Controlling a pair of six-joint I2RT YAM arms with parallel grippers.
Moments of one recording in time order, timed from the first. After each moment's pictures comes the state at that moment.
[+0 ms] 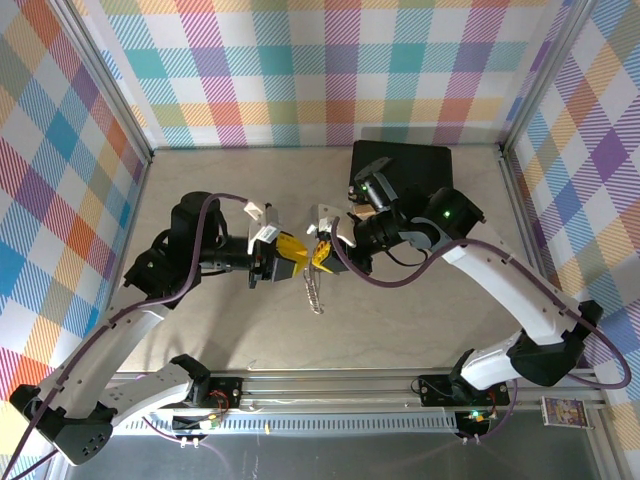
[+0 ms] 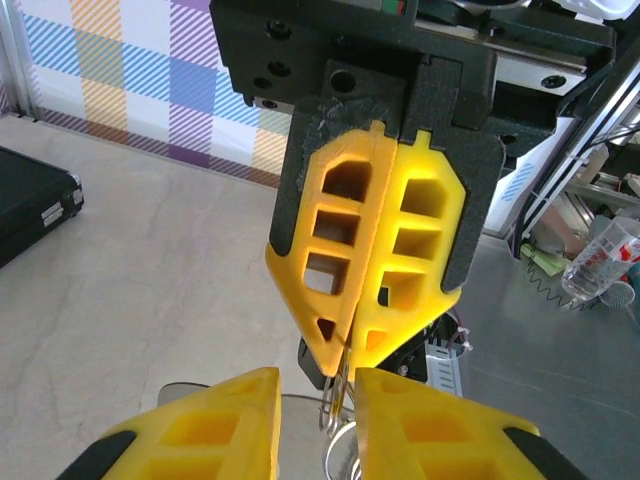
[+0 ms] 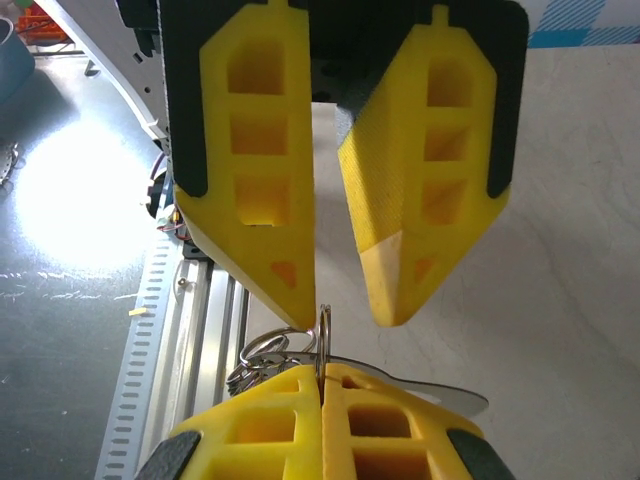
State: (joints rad) left arm -0.57 0.98 1.13 -0.53 0.87 0.08; right arm 0.87 1.42 1.74 -1.13 -0.58 -0.50
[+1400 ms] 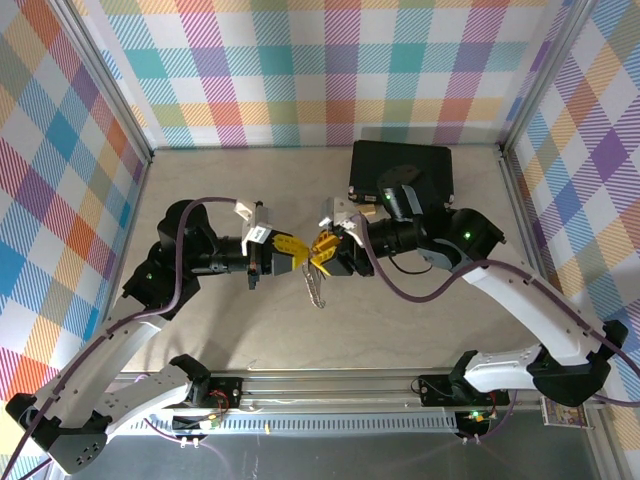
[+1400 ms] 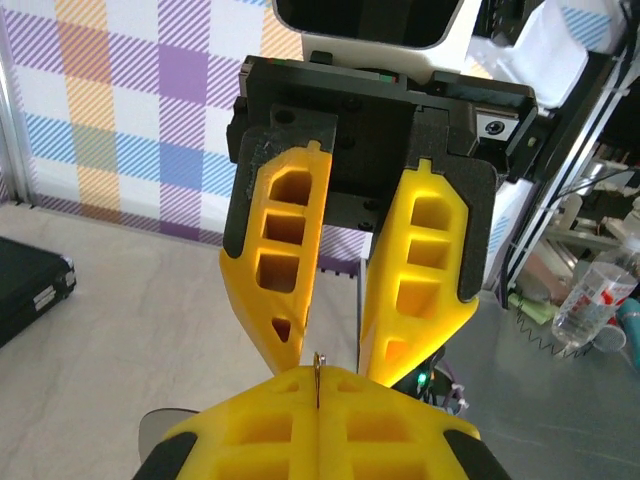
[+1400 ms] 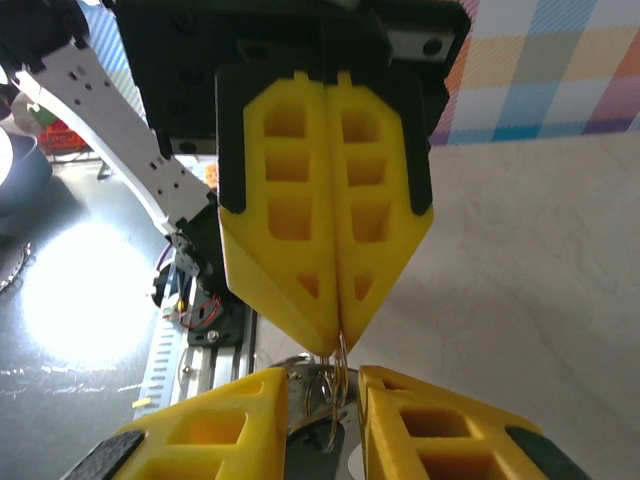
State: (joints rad) left arm -0.59 0.91 1.05 -0.26 0.89 -0.07; right arm 0.87 1.27 1.56 -0.82 -0.63 -0.31
